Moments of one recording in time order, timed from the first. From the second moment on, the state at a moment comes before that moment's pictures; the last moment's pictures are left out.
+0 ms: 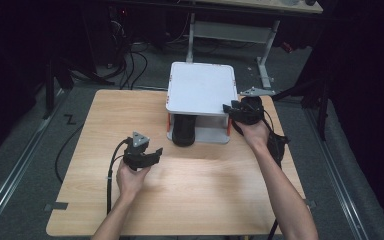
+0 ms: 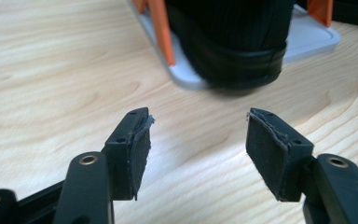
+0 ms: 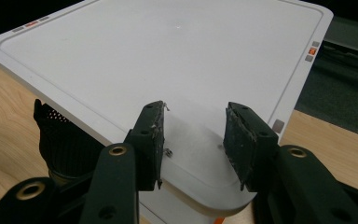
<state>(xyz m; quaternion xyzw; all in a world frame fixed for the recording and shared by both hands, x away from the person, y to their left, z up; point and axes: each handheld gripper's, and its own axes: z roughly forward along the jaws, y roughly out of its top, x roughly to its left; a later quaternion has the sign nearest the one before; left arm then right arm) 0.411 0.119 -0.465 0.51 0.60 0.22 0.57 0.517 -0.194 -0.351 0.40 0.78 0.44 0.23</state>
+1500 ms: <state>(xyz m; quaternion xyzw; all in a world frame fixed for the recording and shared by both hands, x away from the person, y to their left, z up) 0.394 0.156 -0.517 0.51 0.64 0.26 0.52 0.457 -0.305 -0.358 0.43 0.78 0.37 0.27</state>
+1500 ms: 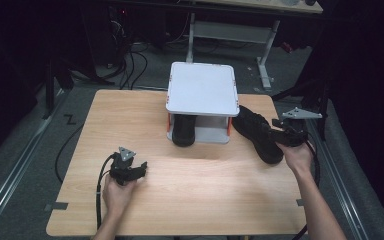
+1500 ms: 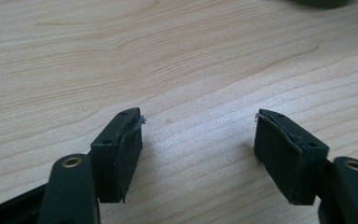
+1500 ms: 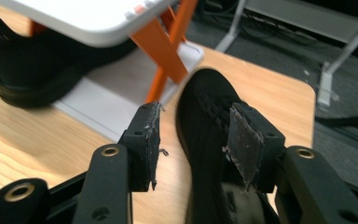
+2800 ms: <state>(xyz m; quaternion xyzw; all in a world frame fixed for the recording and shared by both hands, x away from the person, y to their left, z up) 0.394 0.157 -0.517 0.51 0.64 0.26 0.51 0.503 -0.306 -0.422 0.43 0.85 0.22 0.18</state>
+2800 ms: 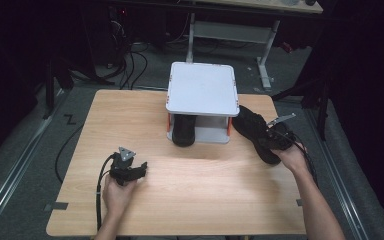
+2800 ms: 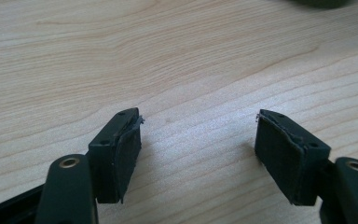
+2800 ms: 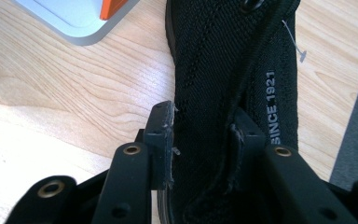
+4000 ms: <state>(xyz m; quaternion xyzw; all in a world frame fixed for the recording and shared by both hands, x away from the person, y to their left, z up) 0.397 0.156 -0.514 0.50 0.64 0.25 0.52 0.482 -0.308 -0.413 0.44 0.84 0.25 0.18</state>
